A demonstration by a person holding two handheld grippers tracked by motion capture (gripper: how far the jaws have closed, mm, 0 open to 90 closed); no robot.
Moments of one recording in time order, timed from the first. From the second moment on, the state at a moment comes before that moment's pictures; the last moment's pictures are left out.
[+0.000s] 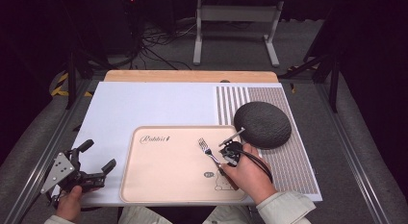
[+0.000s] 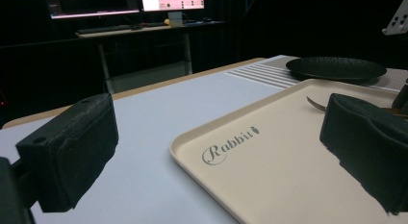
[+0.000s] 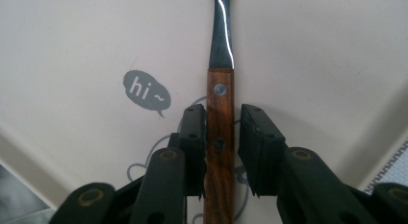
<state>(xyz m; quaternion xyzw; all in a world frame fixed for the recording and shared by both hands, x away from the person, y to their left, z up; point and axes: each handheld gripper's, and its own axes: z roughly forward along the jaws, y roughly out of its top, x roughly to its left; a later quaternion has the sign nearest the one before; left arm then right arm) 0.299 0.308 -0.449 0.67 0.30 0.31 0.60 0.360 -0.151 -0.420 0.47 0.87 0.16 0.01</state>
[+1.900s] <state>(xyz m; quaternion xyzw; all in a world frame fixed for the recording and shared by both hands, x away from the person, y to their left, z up) 0.300 0.309 -0.450 0.67 0.30 0.31 0.60 0.412 -0.105 -0.426 0.24 0.94 0.22 0.03</state>
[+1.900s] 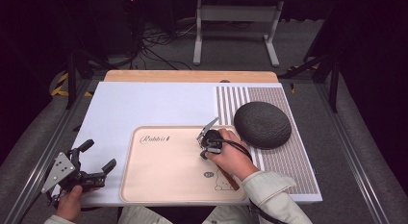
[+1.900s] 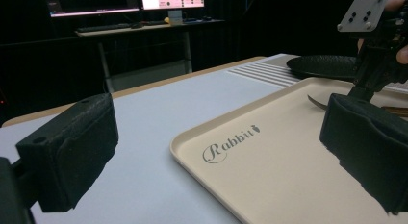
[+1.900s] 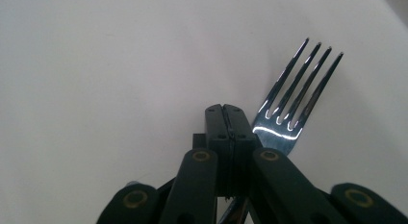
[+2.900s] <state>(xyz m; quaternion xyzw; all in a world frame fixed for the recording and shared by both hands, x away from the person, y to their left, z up) 0.300 0.308 -0.450 0.67 0.30 0.31 0.60 0.428 -0.126 -0.426 0.29 0.93 0.21 0.06</state>
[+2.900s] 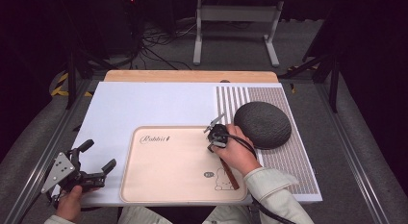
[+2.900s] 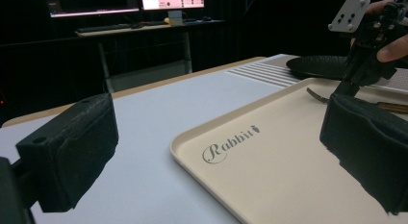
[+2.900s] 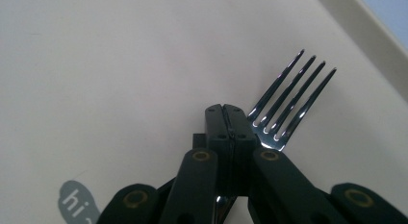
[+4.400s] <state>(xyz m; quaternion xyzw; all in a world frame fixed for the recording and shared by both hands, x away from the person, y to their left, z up) 0.301 0.307 -0.450 0.67 0.31 0.31 0.60 0.427 -0.167 -0.395 0.34 0.90 0.25 0.12</state>
